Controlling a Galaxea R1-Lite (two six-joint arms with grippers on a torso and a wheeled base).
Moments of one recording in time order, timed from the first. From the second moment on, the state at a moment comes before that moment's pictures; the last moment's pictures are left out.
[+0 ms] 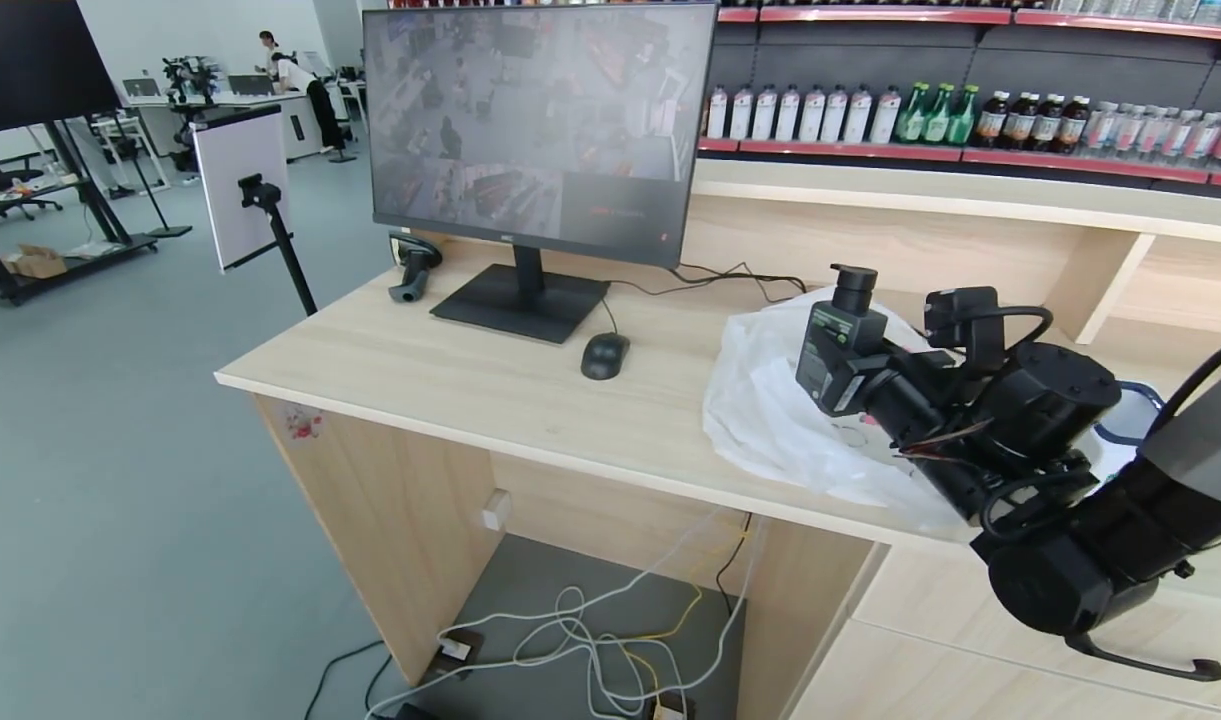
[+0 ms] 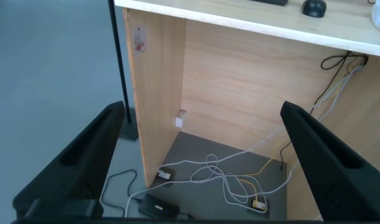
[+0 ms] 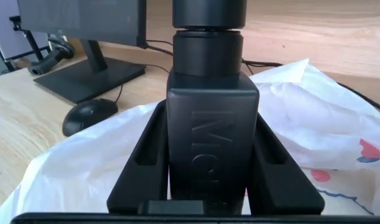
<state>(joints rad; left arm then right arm) 0.00 0.00 0.00 0.00 0.00 0.00 0.31 2.05 -0.72 -1.57 -0.05 0.03</state>
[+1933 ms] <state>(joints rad) 0.00 0.00 0.00 0.00 0.00 0.00 0.37 2.13 -0.71 -1.57 -0.05 0.03</state>
